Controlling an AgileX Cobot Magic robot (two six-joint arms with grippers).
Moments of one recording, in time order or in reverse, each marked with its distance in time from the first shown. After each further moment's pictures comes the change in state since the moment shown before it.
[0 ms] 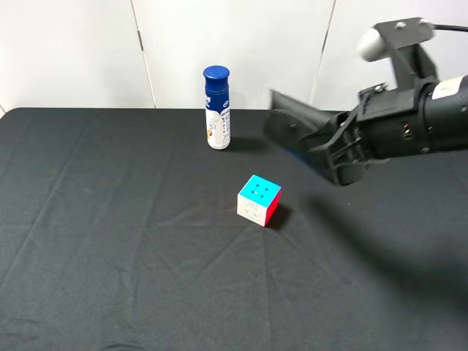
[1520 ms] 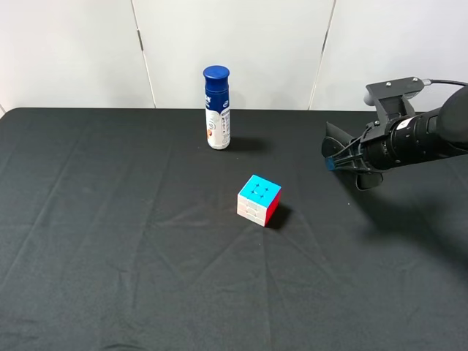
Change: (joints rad) left arm 0.000 0.000 0.000 -0.001 0.000 0.001; right arm -0.288 0.414 0.000 -0.120 -0.277 0.030
